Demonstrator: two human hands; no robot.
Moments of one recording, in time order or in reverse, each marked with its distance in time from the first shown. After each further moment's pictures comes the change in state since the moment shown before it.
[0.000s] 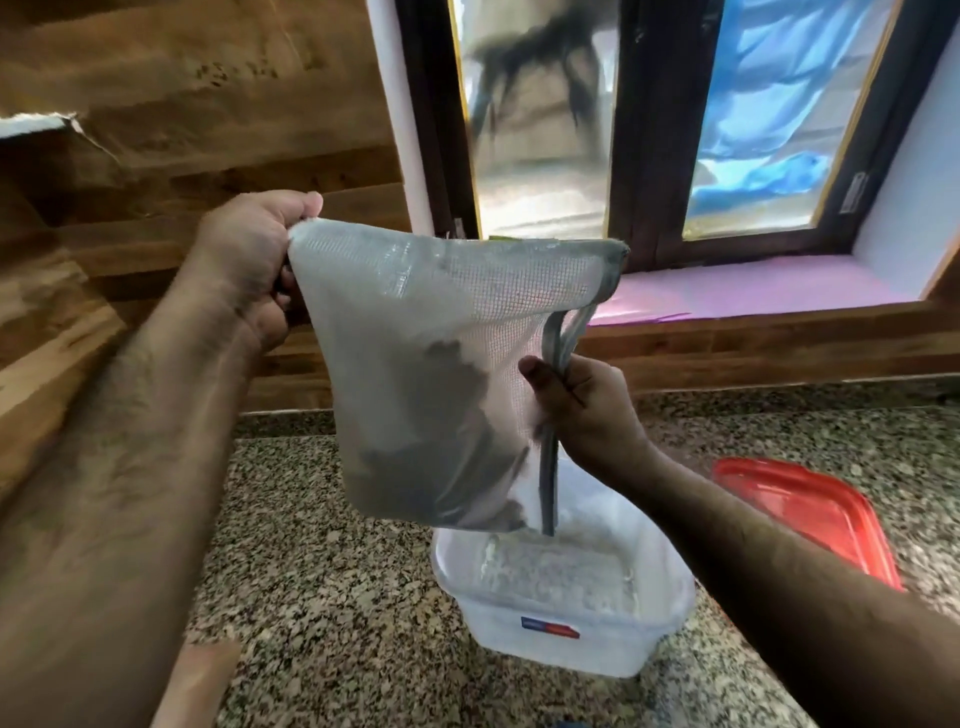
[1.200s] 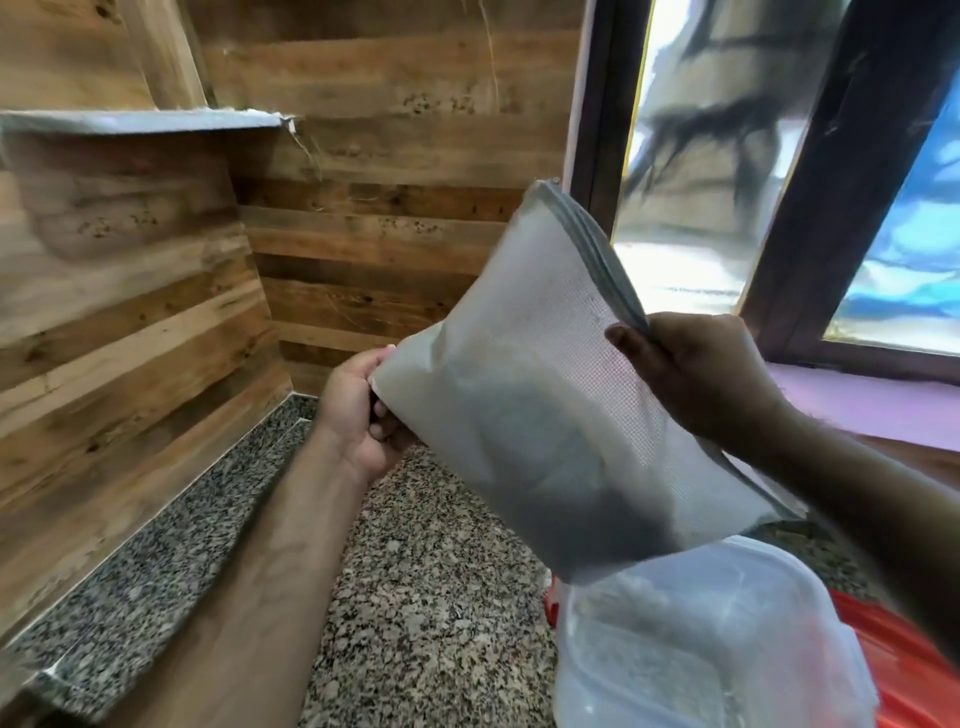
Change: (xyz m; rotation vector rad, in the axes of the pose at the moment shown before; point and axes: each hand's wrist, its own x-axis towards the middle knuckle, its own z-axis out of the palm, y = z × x) left_hand 0.020 -0.124 -0.094 -0.619 0.061 -0.230; right_hand 0.097 -0.094 0.017 -0.603 -0.122 -0.539
